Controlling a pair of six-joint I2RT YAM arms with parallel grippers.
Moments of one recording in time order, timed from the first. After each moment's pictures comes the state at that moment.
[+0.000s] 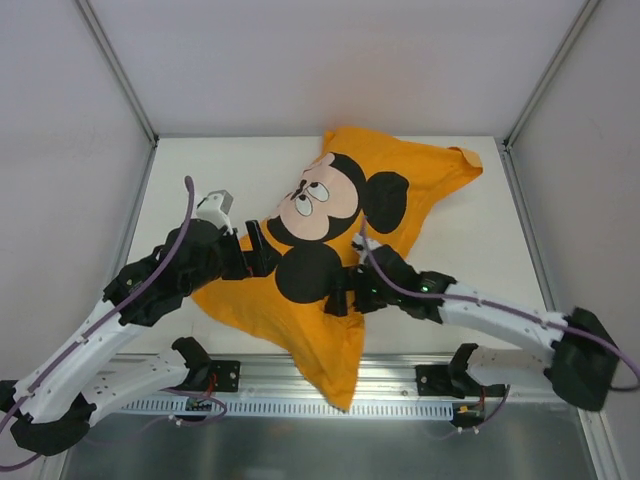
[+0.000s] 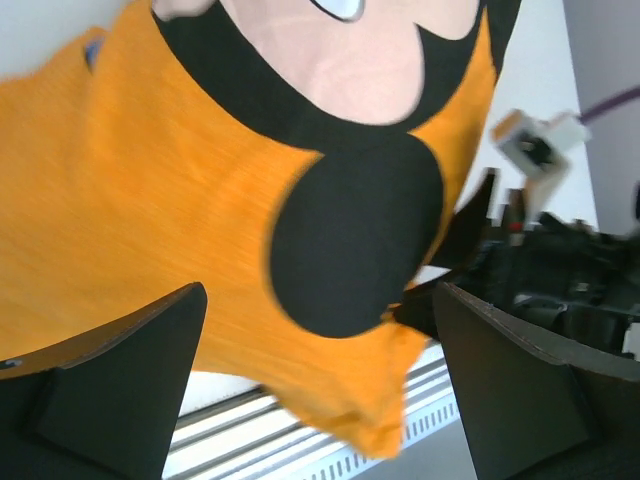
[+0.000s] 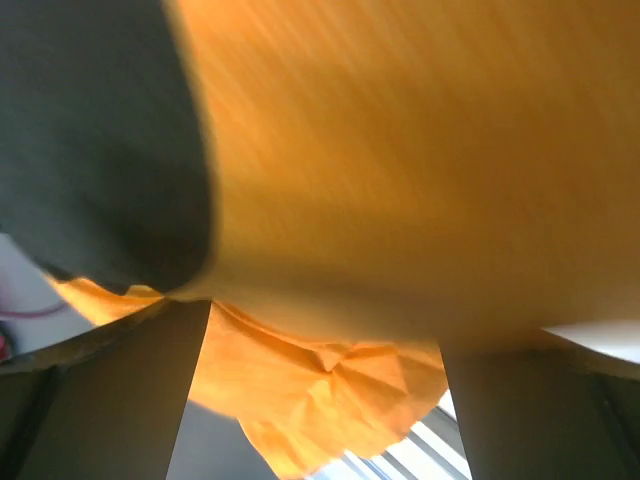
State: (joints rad) left arm -0.78 0.79 1.06 -0.84 -0.19 -0.69; right arm 0.94 1.06 0.61 -0.30 -0.11 0.72
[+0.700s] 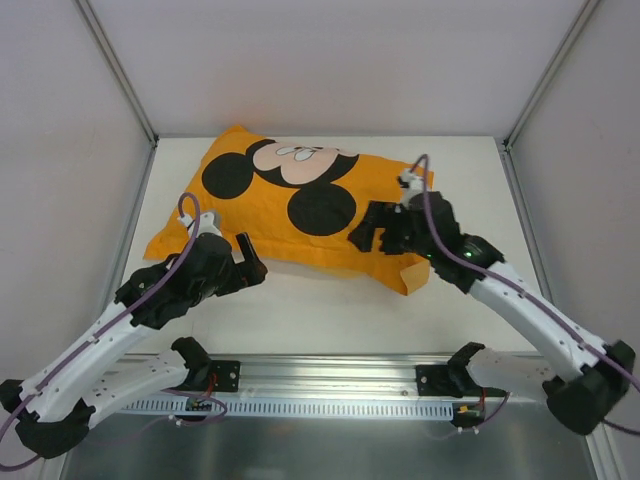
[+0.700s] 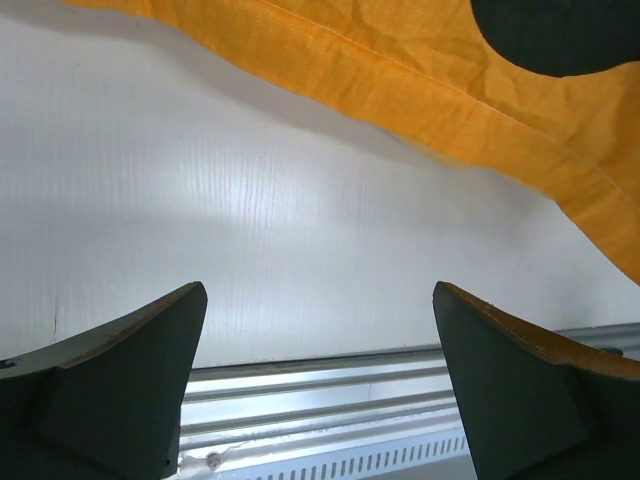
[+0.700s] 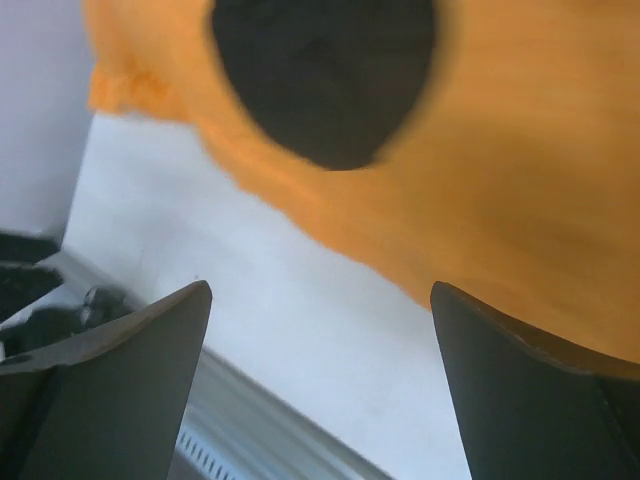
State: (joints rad) left arm -0.77 0.72 0.95 -0.99 -0.32 -0.89; right arm 0.77 1.22 1.08 -0.42 -0.07 0.58
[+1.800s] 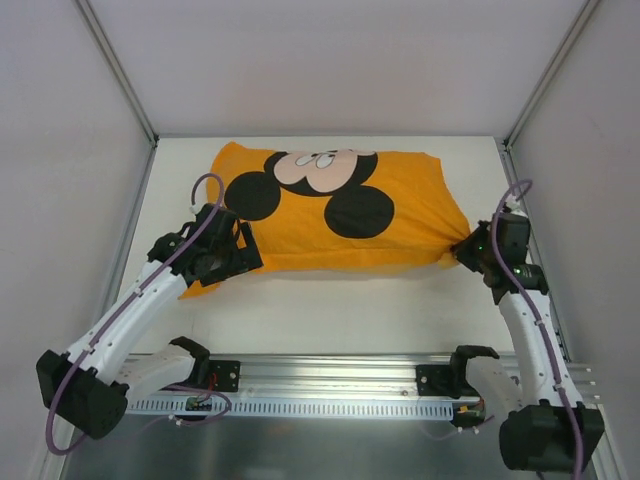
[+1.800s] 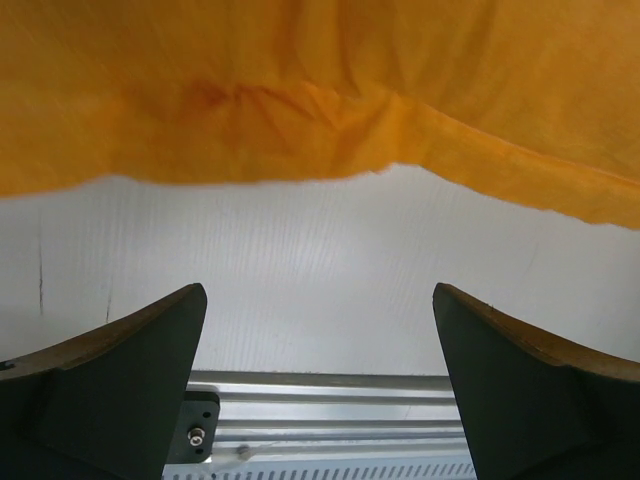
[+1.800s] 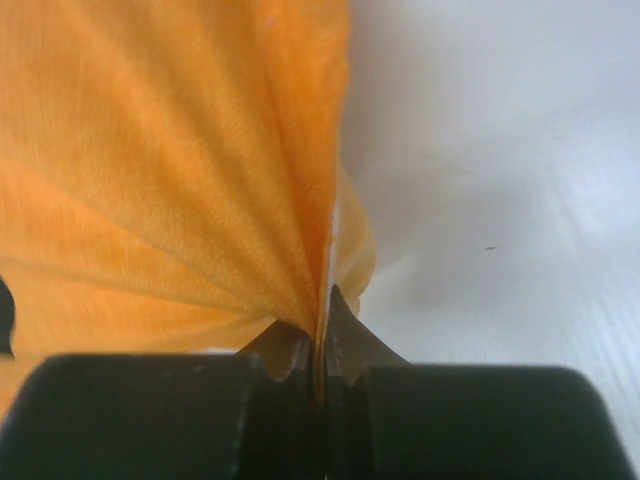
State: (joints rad) left arm -0.45 0.98 0.94 -0.96 -0.14 -0.74; right arm 0.09 0.88 0.75 -0.58 0.01 0.58
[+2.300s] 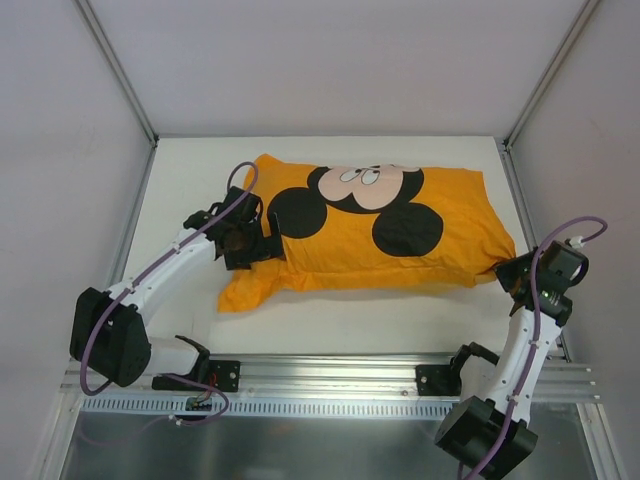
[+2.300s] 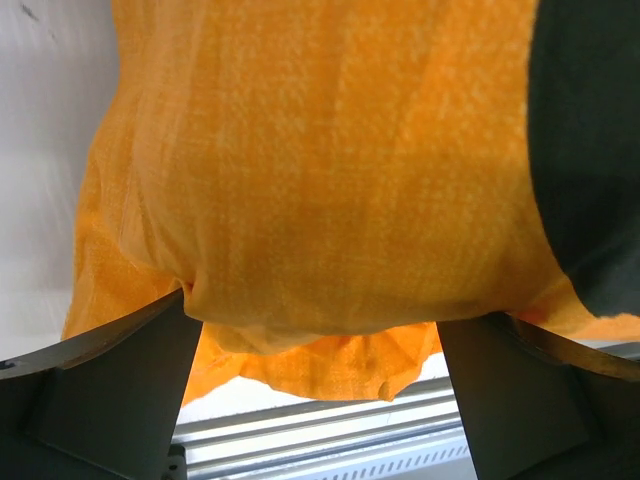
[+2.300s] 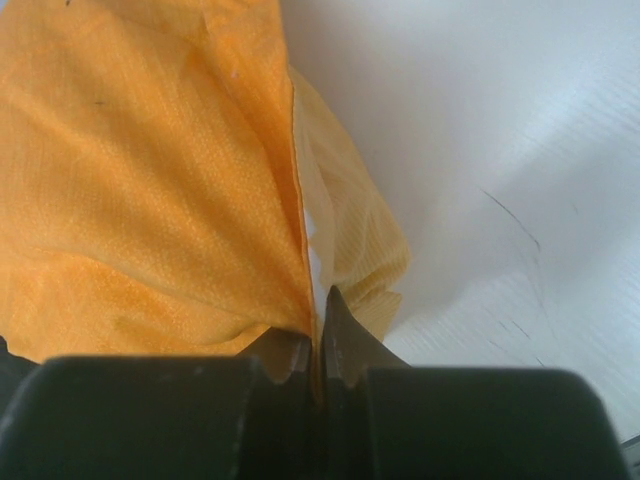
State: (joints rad) left arm -0.45 1.32 0.99 -0.76 0.04 -0.66; right arm -0.56 0.74 0.69 -0.68 -0.23 0.63
